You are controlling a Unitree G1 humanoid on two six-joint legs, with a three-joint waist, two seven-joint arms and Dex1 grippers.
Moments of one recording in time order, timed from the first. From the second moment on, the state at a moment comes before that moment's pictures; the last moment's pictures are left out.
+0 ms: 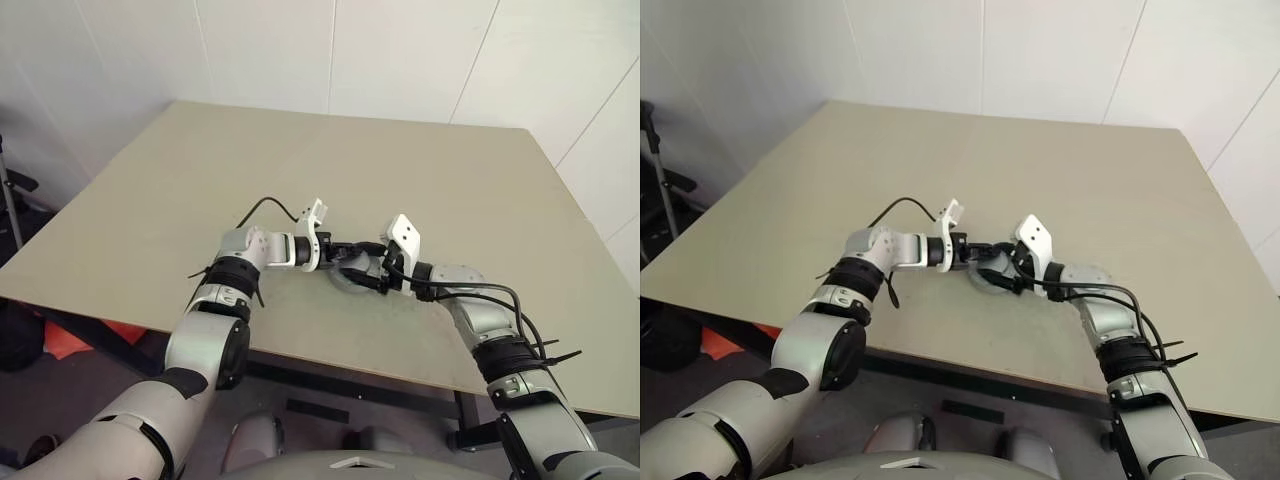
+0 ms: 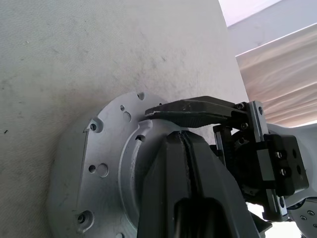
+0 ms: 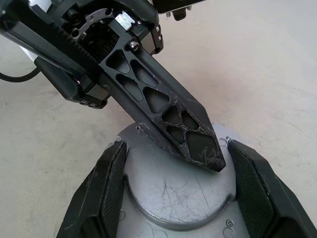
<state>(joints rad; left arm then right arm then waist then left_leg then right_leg) -0.92 0.01 0.09 0.81 -0.48 1.02 -0.63 -0.41 -0.40 0.15 0.38 0.20 0.09 0.93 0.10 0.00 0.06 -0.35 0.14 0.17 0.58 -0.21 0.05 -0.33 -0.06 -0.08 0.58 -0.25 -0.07</state>
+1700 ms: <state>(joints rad) -0.90 0.05 0.06 0.73 -0.44 1.09 -0.73 -0.43 -0.42 0.01 0.28 0.33 0.32 0.92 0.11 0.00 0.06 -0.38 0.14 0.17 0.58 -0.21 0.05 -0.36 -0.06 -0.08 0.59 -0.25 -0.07</state>
